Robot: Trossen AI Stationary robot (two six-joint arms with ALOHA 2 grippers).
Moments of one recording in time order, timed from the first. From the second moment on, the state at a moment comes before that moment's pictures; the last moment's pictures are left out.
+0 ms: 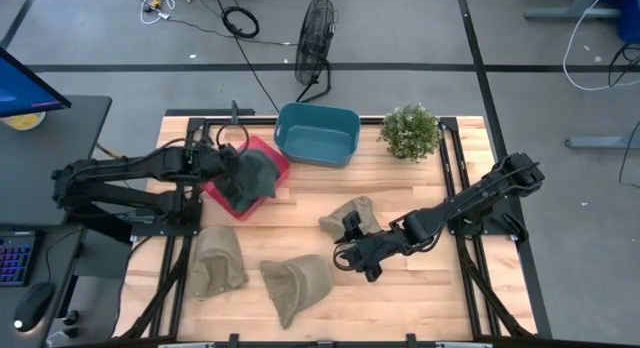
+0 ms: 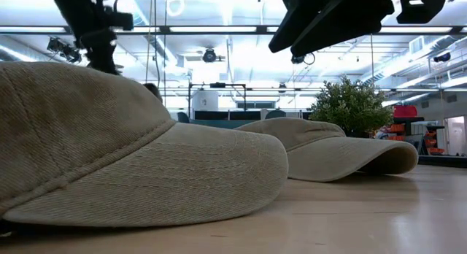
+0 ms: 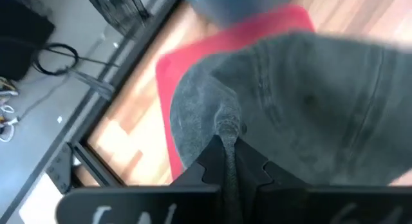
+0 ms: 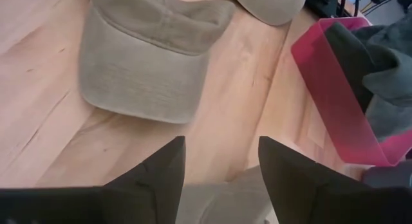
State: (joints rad) left arm 0.15 0.95 0.86 -1.02 -0.53 -0.27; right arm 0.44 1.60 1.07 -0.26 0.32 -0.32
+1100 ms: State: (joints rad) left arm 0.15 0.96 0.97 -0.95 -0.50 -0.23; right arm 0.44 1.60 1.07 -0.26 0.32 -0.30
